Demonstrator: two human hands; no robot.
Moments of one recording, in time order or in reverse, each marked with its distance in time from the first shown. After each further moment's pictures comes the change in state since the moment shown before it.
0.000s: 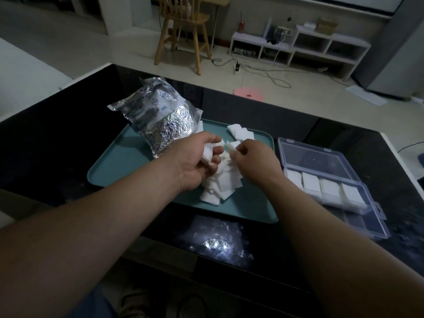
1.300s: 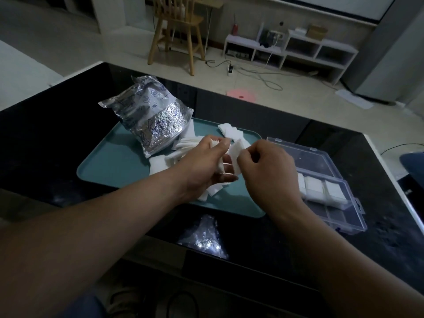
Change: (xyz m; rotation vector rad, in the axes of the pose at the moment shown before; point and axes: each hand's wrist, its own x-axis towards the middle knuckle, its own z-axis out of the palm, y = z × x) left_hand -0.018 -0.034 0.023 0.180 -0.226 0.230; right_hand -0.086 -0.015 -0.055 0.146 0.264 -0.021
